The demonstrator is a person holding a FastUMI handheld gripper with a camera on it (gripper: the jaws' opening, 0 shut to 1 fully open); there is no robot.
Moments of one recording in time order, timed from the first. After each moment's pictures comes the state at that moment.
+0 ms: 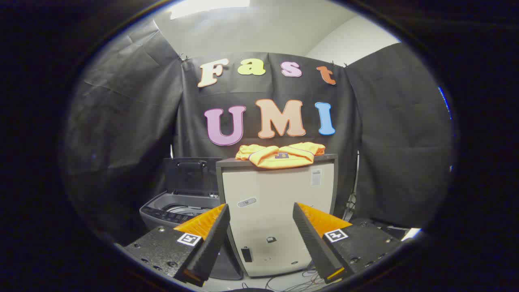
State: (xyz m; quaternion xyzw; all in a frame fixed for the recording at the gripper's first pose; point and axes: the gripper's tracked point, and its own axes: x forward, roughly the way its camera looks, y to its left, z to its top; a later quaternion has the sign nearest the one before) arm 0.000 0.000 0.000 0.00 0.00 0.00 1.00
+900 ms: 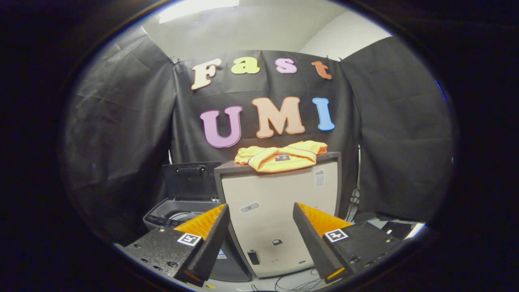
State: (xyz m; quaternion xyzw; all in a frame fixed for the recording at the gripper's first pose) arm 0.023 0.004 0.020 0.03 0.01 0.00 1.00
